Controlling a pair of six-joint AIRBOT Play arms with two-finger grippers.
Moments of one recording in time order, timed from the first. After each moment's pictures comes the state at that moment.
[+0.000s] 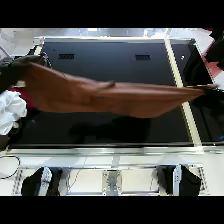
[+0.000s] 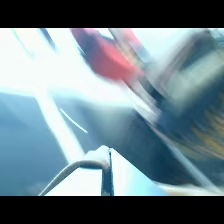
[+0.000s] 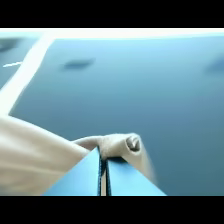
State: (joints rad) left arm 0.63 -0.59 1.02 0.15 -1.10 -0.77; right arm -0.70 -0.34 1.19 -0.70 1.36 1.05
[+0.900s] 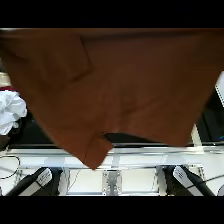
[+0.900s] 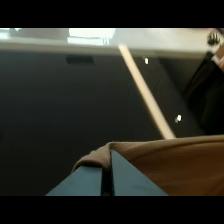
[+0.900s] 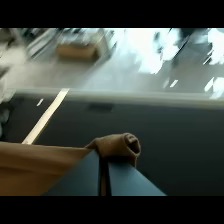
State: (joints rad) left arm 0.32 -1.12 1.72 0.82 -1.22 -1.19; right arm -0.53 -1.04 1.69 -0.58 1.26 1.04
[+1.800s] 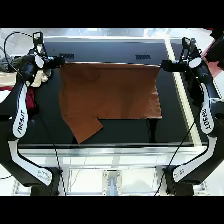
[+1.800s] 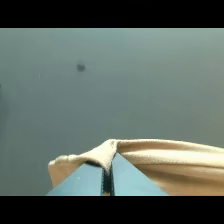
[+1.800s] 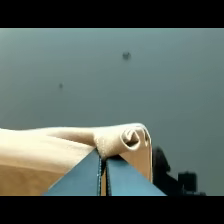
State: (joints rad) left arm 0.02 -1.77 1.73 1.49 -0.67 -1.58; right arm -0.17 -1.81 1.72 -1.00 0.77 1.17
